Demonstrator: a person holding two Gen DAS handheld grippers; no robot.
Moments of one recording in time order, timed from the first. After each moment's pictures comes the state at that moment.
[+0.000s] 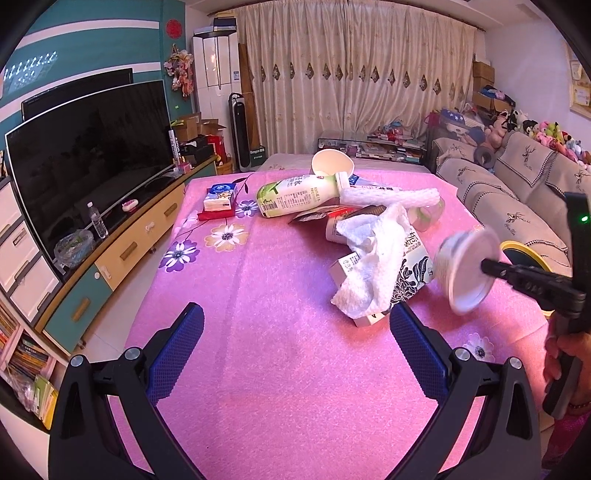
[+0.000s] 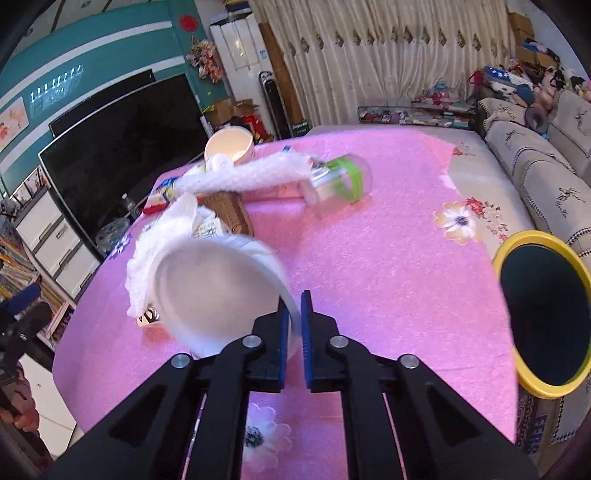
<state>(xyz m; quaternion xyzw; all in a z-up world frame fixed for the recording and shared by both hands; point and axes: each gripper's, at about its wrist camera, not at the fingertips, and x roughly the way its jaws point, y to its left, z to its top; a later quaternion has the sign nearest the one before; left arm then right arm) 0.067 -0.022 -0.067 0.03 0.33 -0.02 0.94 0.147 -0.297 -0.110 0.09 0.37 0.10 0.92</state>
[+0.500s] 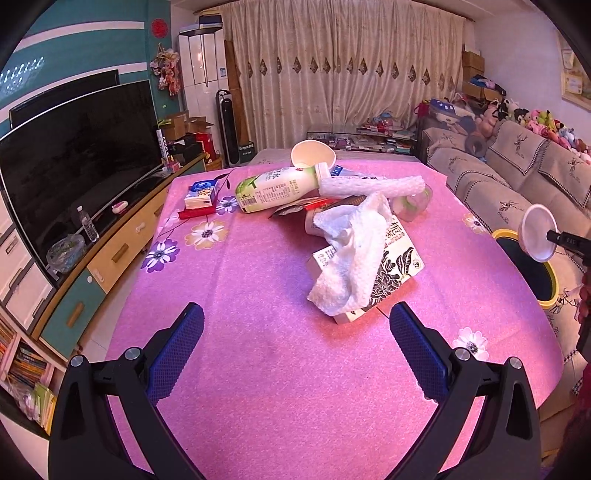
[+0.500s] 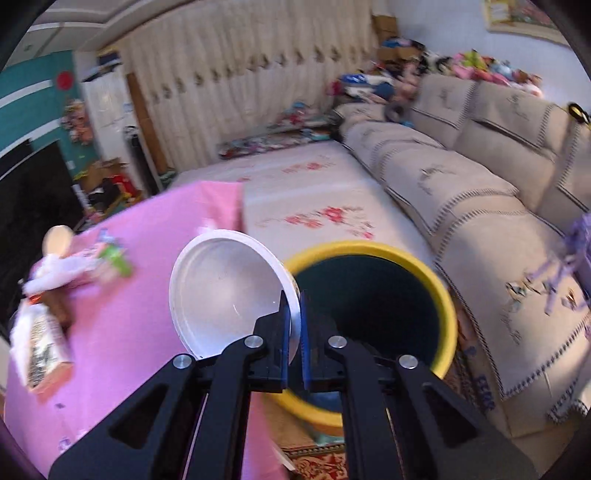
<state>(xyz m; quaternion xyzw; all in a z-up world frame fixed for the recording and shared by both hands) 0.074 -0.044 -0.076 0.05 0.34 -0.04 0.94 0.128 -0.486 -0.111 0.14 0.34 -0.17 0.91</state>
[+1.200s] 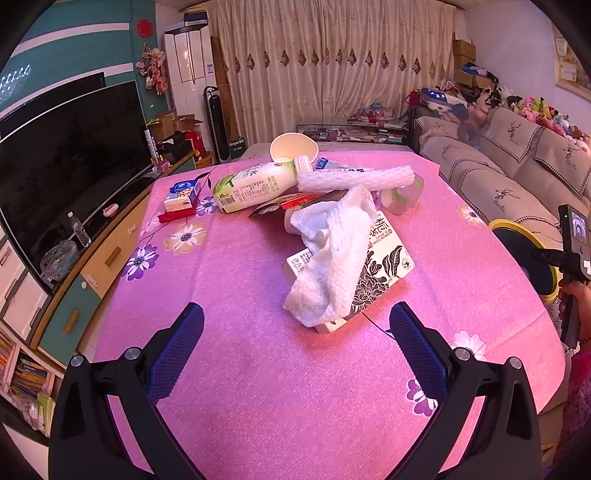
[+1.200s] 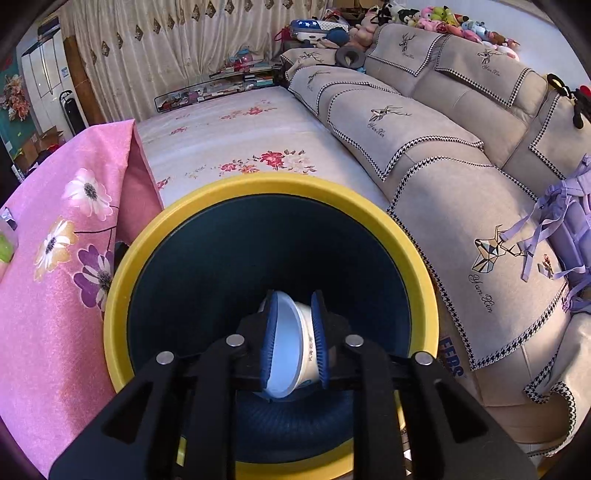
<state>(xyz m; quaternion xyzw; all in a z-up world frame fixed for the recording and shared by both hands) 0.094 -0.066 -0.084 0.06 0.35 -0.06 0.93 0.173 -0.542 -0.193 0.13 0.43 -0.25 0.86</state>
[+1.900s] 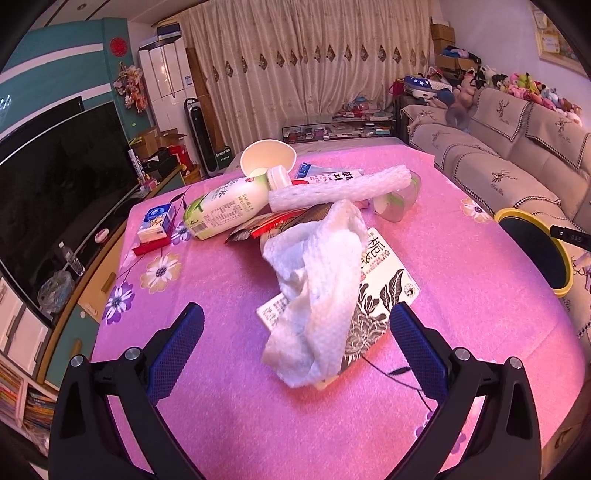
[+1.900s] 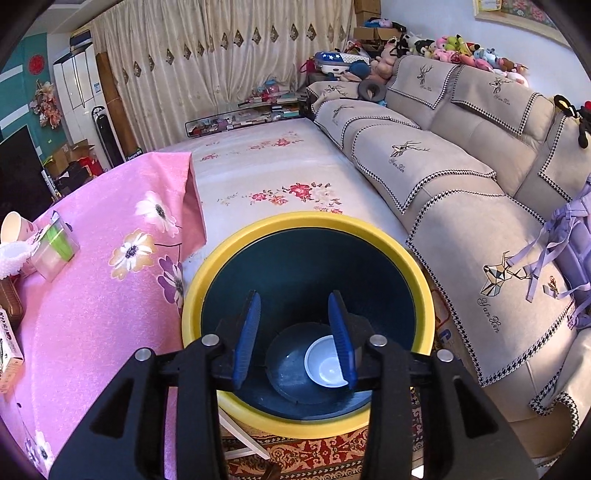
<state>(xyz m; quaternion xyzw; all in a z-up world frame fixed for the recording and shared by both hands) 0.145 -0.099 -0.097 0.11 0.35 -0.08 0.93 0.144 -0.499 -0.141 0.12 0.38 -0.21 0.89</state>
